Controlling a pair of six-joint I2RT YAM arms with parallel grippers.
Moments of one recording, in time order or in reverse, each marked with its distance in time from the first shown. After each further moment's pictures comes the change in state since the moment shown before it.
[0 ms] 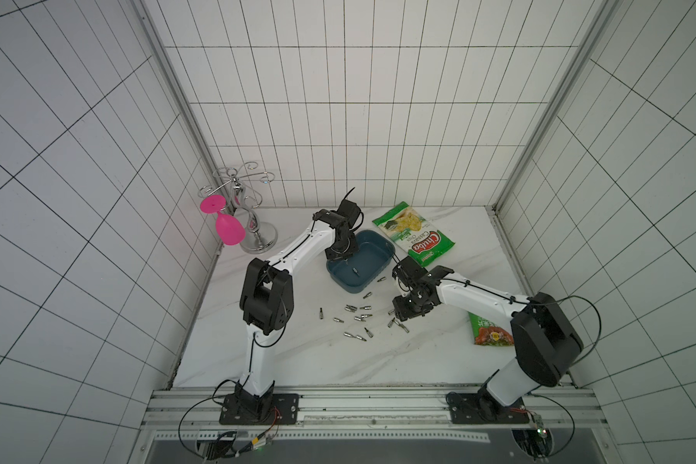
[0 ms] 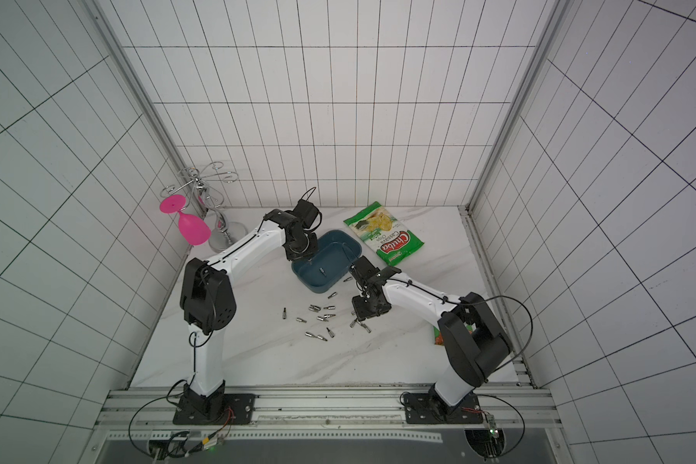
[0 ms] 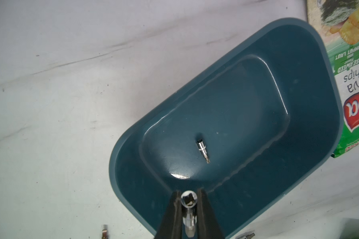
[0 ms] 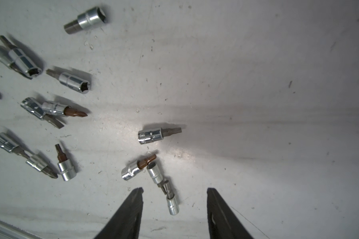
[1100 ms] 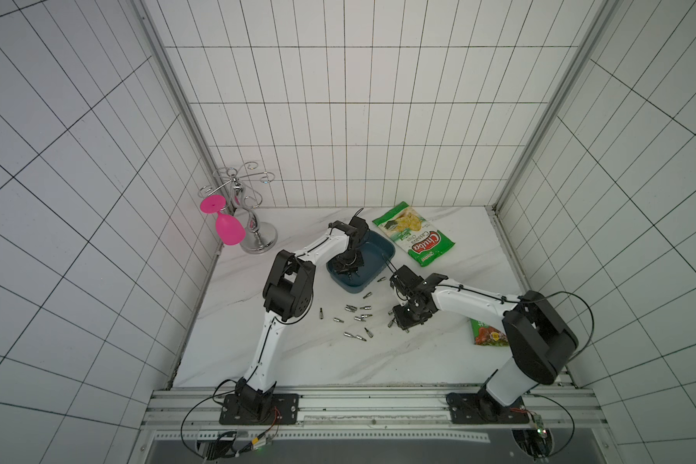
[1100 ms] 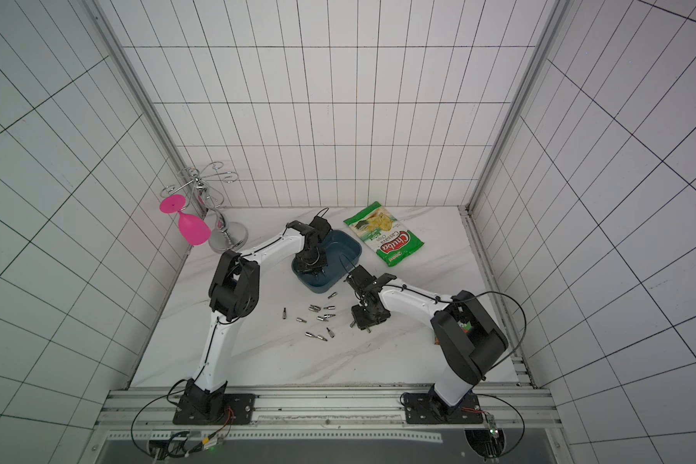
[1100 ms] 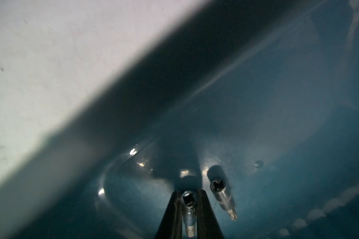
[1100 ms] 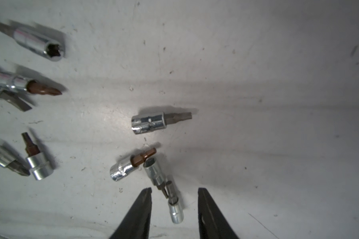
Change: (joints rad) left arm -0.018 0.231 0.037 0.009 0.020 0.011; right arm 0.034 0.026 -0.071 0.037 0.000 0.007
